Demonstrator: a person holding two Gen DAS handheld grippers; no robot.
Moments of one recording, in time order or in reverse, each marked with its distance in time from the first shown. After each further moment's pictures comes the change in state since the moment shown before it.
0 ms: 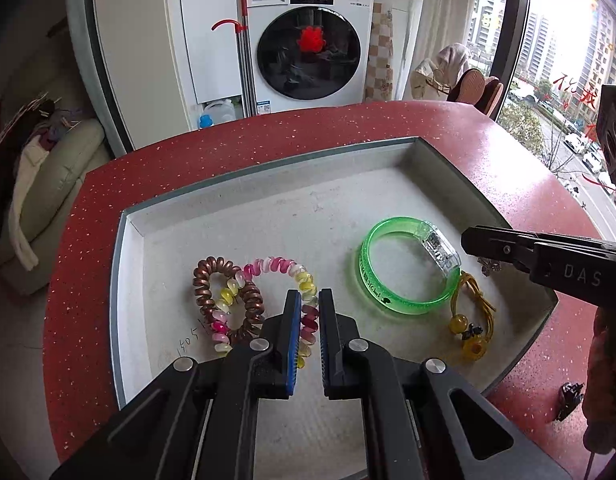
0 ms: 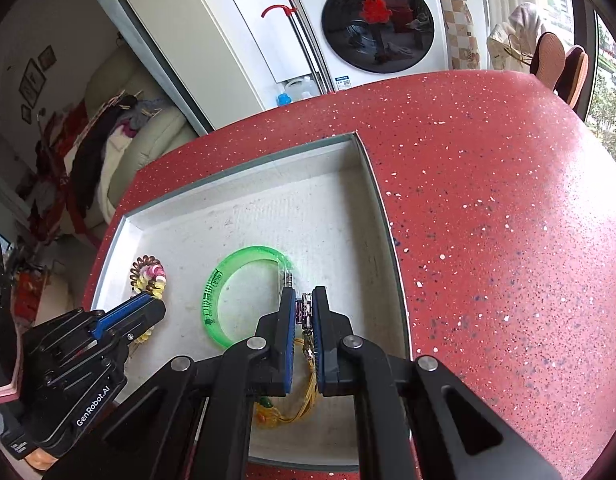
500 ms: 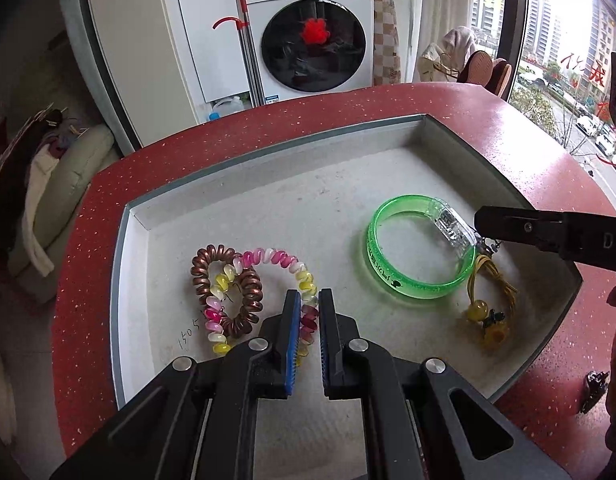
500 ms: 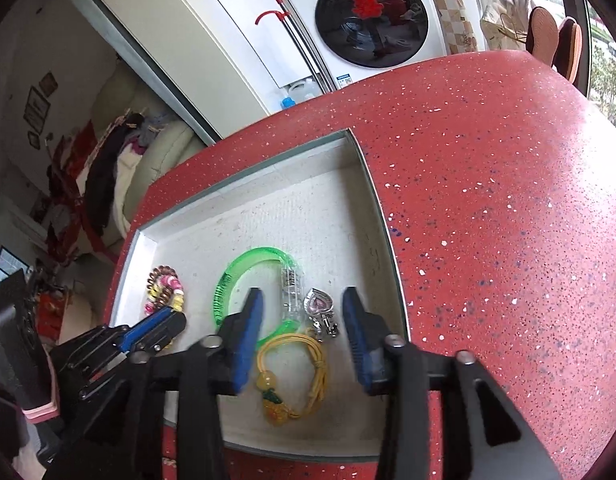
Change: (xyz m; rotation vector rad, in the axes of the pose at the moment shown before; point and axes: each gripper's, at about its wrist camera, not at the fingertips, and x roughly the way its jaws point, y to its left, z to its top) left arm 0.001 -0.005 -0.005 0.037 0.015 0.070; right arm -0.017 -0.014 -0.001 0.102 -0.049 0.122
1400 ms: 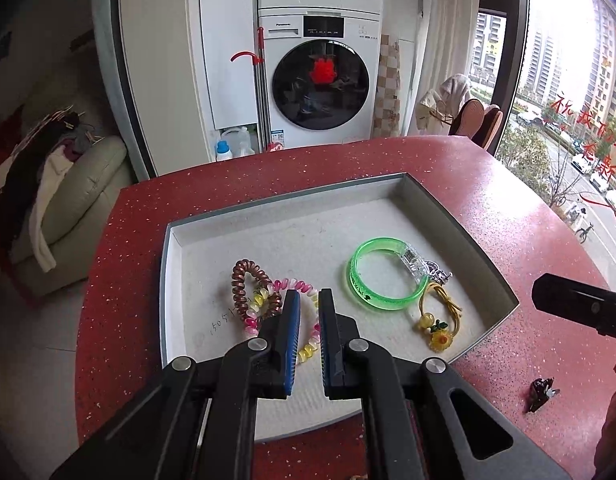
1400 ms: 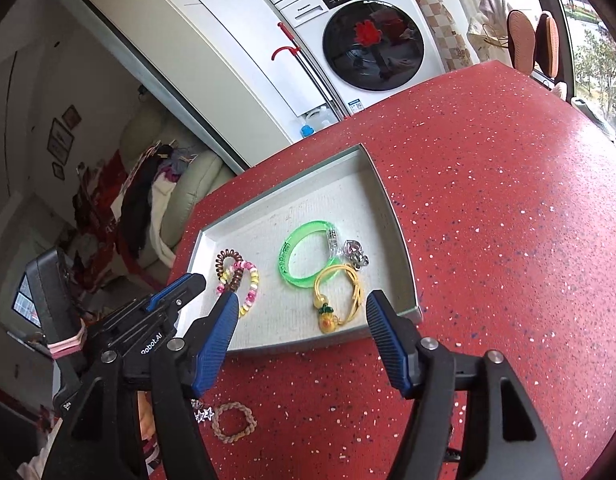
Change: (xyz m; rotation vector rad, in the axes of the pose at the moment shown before) left arm -0.070 0.009 -0.004 -0.070 -0.118 -0.042; right arm -0.083 0.016 -0.054 0.036 -0.077 0.056
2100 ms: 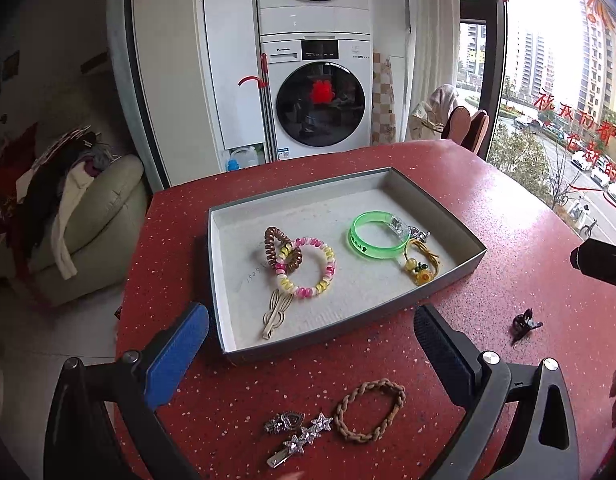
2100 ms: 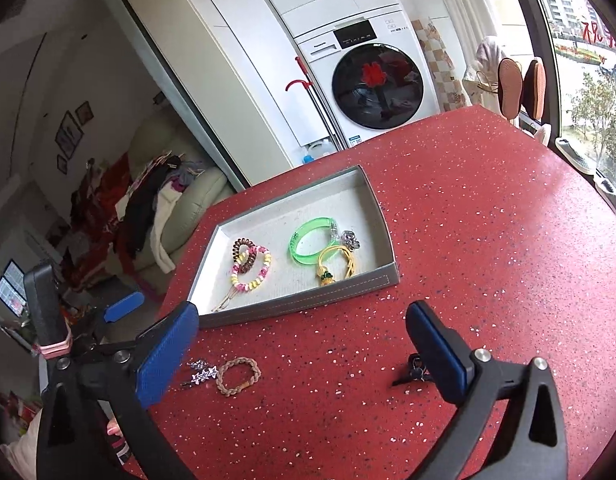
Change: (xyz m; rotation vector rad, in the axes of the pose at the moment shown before) left arm -0.064 0.005 -0.056 0.038 -0.080 0.034; right arm -0.075 0.027 -0.055 -0.109 -0.129 -0.054
